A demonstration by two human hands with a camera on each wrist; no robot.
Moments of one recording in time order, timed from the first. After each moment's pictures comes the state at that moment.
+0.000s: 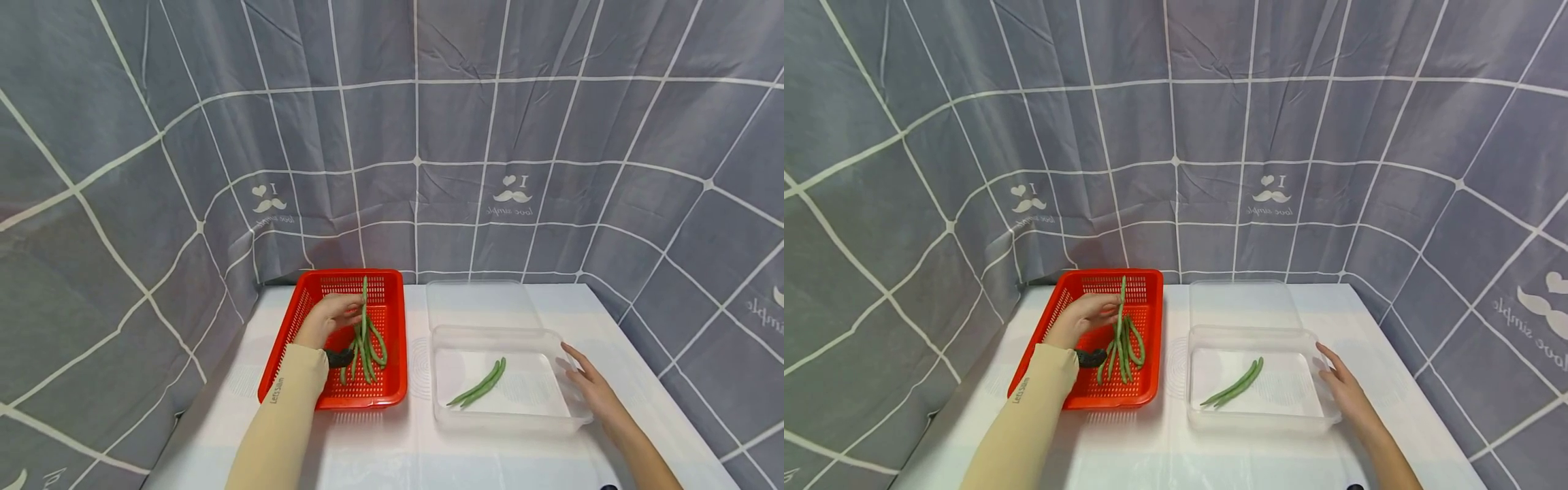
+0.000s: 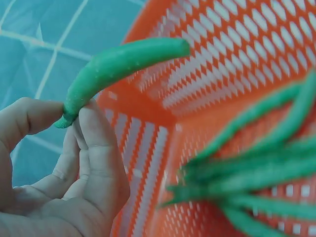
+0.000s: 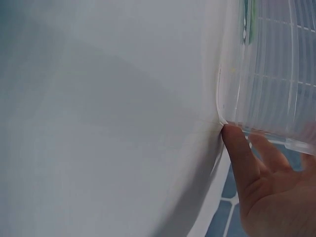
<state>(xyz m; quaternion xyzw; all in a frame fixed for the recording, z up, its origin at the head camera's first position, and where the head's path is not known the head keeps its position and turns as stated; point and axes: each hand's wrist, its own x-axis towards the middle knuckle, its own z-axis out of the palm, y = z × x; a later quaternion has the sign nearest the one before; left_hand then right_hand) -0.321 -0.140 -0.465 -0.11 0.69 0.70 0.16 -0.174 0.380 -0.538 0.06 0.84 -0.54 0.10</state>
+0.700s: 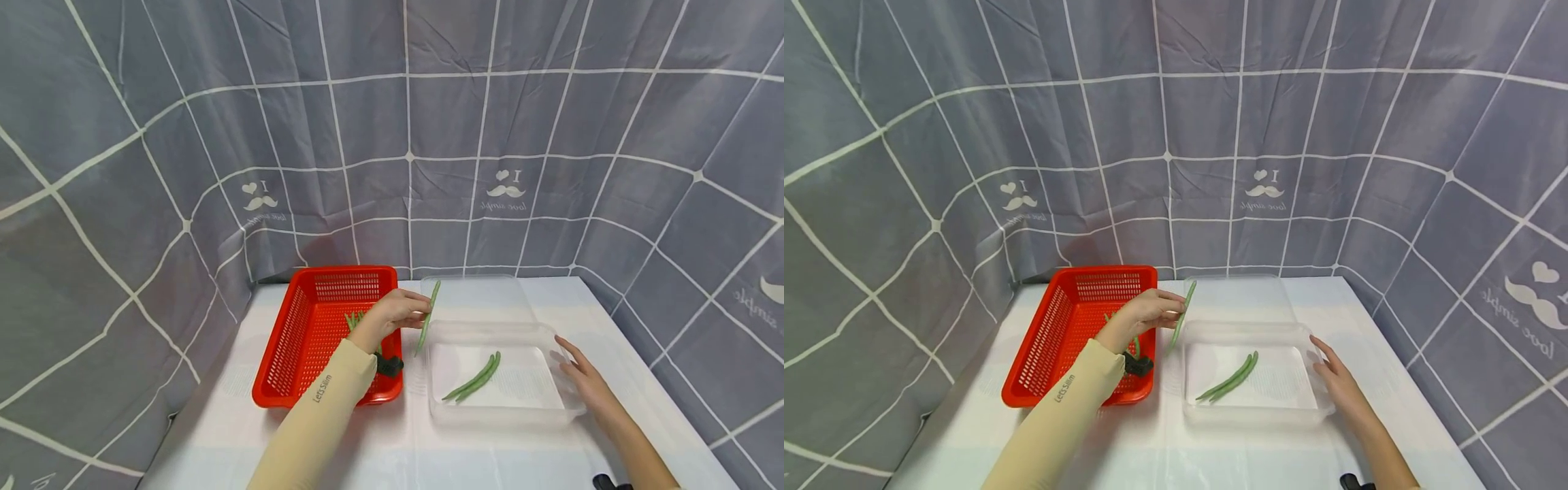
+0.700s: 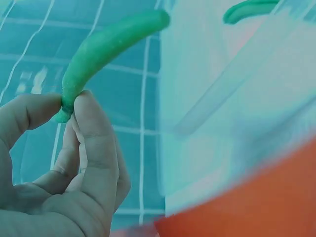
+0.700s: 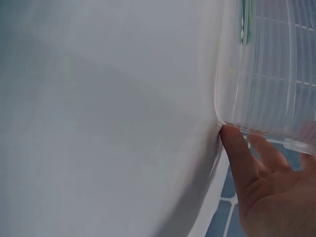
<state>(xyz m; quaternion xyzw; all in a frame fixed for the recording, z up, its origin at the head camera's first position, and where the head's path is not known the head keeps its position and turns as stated) -0.301 -0.010 -0.438 0.01 0.71 0.66 0.26 -0.174 0.381 -0.538 0.06 0.84 -0.53 0.09</state>
